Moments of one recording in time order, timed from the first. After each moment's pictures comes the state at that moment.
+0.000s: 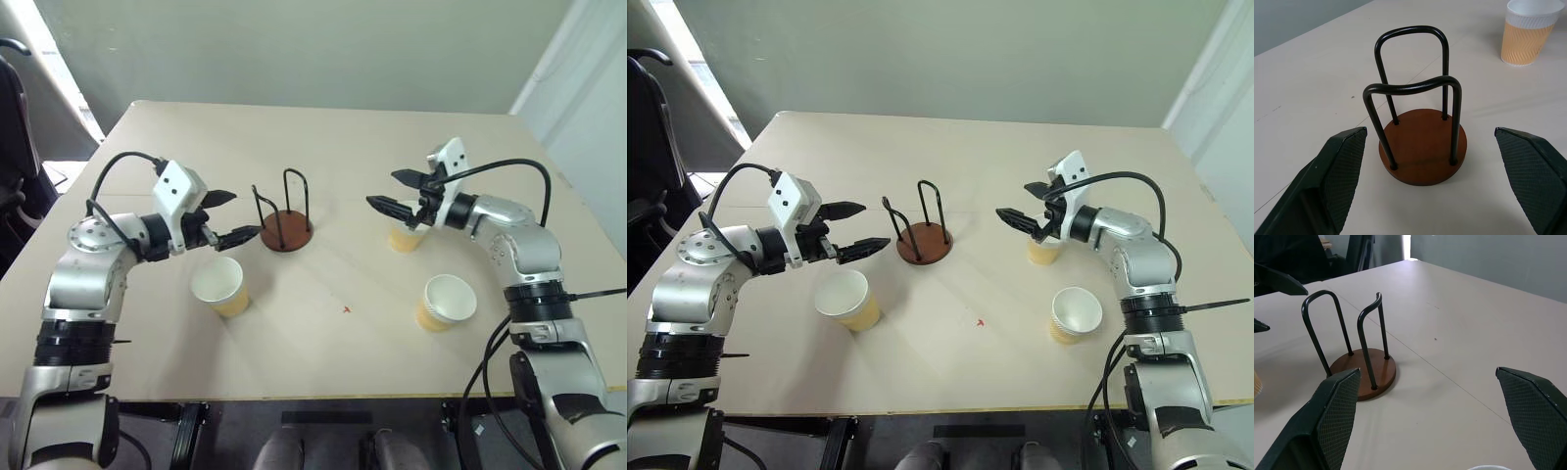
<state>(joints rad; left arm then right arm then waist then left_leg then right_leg) -0.59 0.79 0.11 0.13 -0.33 0.41 -0.99 -0.84 -0.45 0.01 0.27 0.33 0.47 0.85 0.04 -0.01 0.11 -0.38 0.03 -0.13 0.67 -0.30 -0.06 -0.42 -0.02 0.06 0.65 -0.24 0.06</state>
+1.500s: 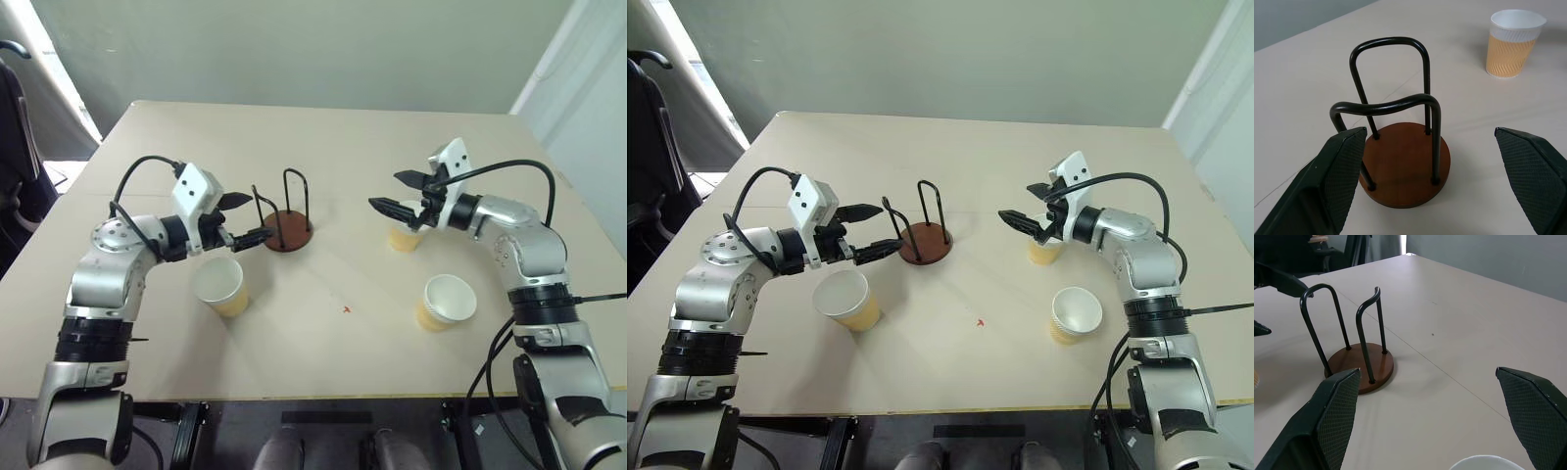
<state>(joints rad) -0.61 0.73 0.08 0.13 -0.35 0.41 -0.98 -0.82 -0.47 0.00 0.22 0.32 0.50 0.84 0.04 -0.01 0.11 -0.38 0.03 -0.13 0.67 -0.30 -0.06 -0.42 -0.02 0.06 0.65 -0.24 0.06</state>
